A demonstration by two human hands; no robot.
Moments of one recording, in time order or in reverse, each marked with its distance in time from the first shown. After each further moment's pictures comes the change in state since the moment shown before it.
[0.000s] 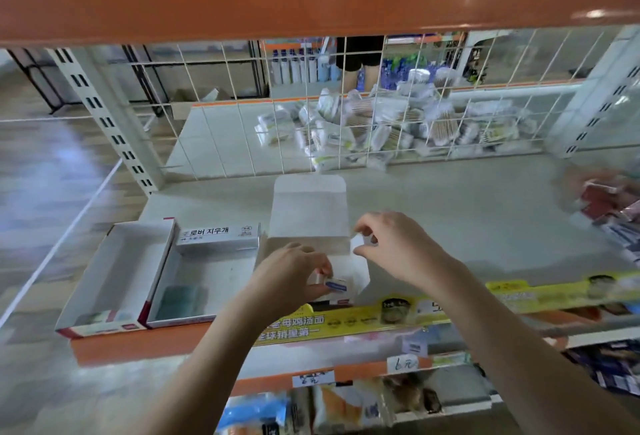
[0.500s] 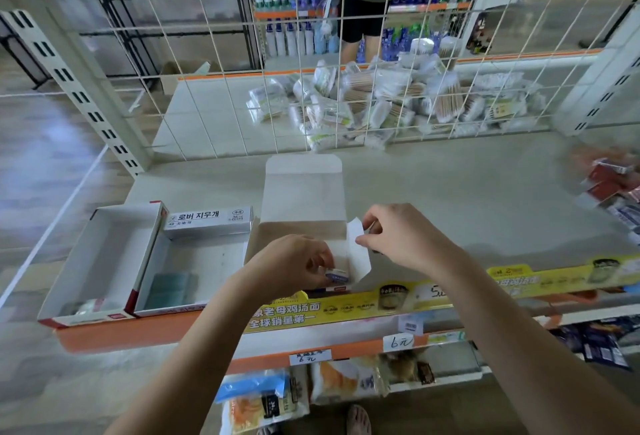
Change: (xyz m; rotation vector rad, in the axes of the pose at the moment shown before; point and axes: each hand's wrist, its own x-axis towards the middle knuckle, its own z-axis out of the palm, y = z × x) left_hand 0.013 -0.004 0.005 -0.194 -0.202 -0.030; right_hand 0.002 0.007 0.002 0.125 -0.093 0.154
